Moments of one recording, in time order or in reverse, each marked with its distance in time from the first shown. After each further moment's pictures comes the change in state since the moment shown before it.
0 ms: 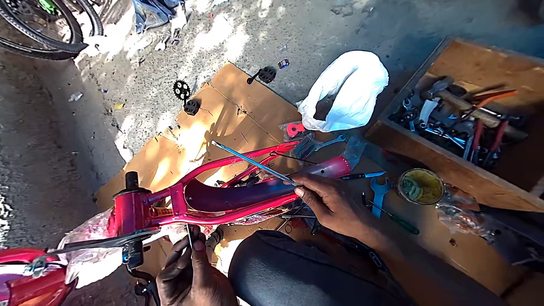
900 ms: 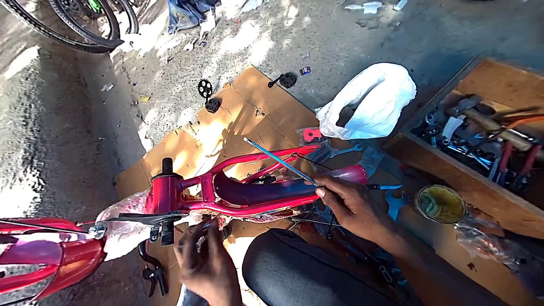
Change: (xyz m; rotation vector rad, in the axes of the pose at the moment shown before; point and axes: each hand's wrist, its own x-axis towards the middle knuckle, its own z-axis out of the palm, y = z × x) left_hand 0.015 -0.005 -0.013 0.511 -0.039 0.000; right_hand 0.003 0.000 -0.002 -0.008 -0.037 0.034
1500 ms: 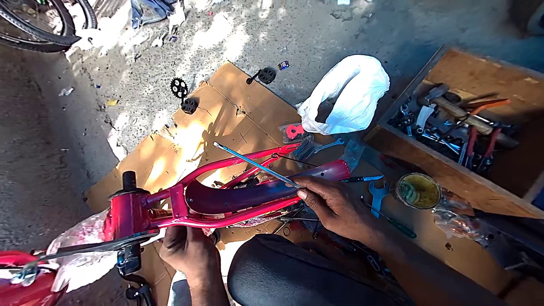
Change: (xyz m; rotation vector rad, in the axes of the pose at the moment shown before) left_hand 0.035 -0.029 0.042 -0.439 -0.063 -0.072; right_hand 0.000 0.000 0.000 0.020 0.005 -0.034
